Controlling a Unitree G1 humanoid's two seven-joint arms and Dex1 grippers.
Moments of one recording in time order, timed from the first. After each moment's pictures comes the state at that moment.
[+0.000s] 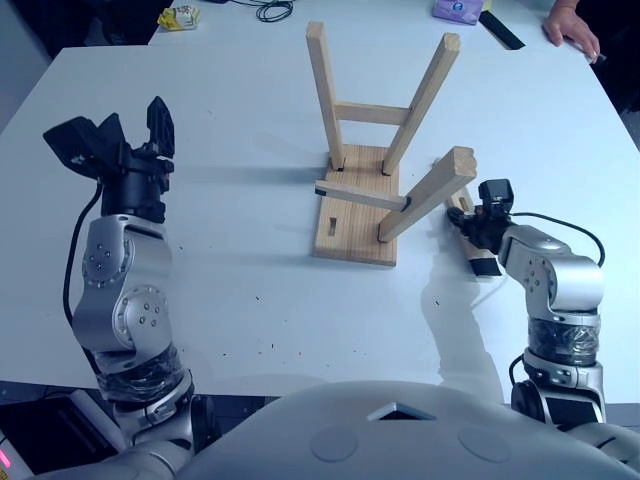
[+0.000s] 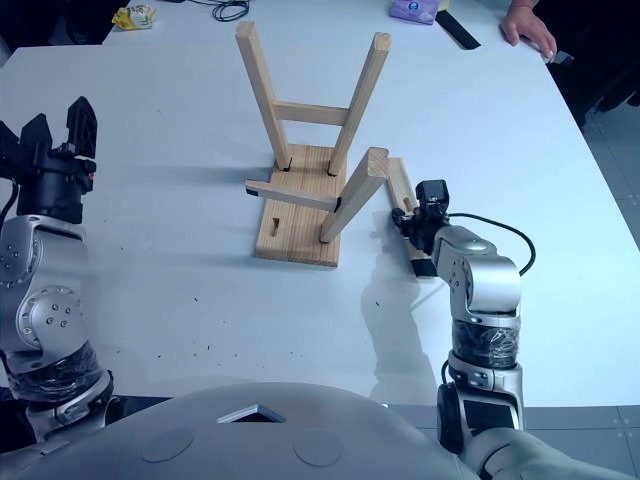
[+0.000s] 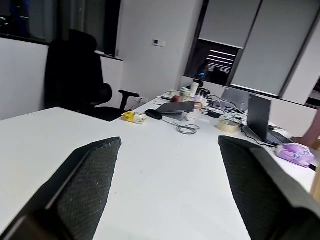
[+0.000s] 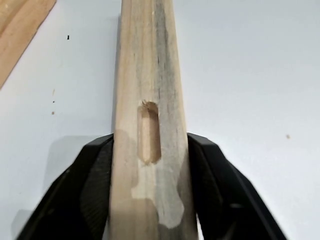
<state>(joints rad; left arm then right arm) -0.06 0.24 0.38 -0.60 -0.57 0.54 0.11 -0.11 -0.27 -0.12 -0.27 0.16 1.05 0.18</state>
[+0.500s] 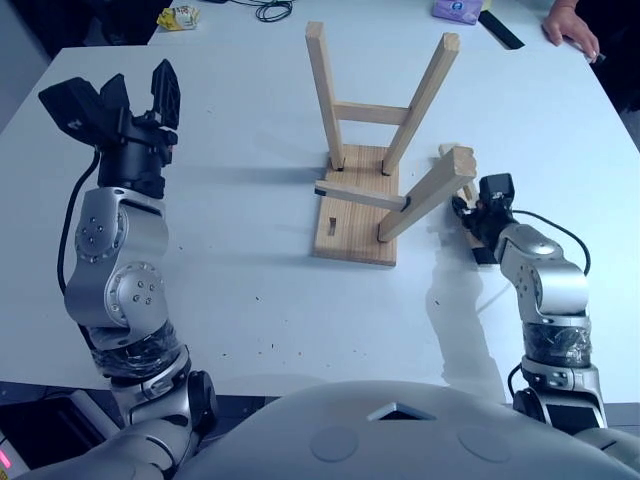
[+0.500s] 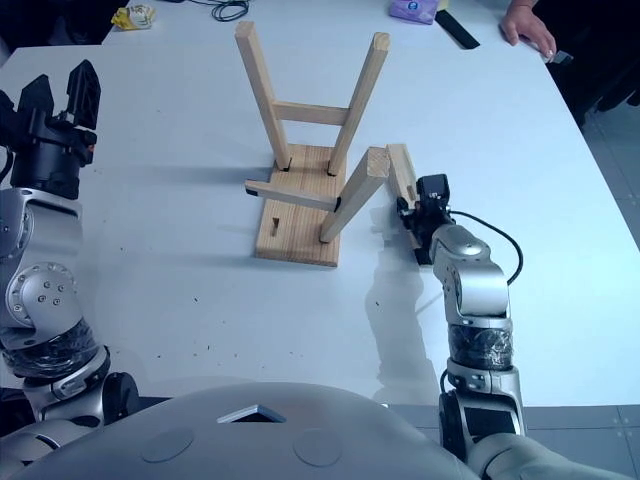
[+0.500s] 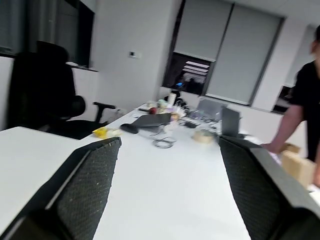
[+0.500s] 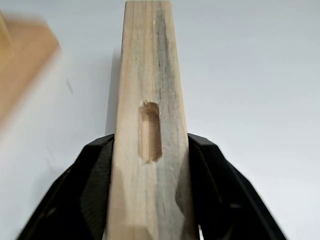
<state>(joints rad) -0.19 0.26 0.39 -0.56 -0.65 0.55 0.04 -0.20 -0.28 -0.16 -0.18 0.20 0.76 0.22</state>
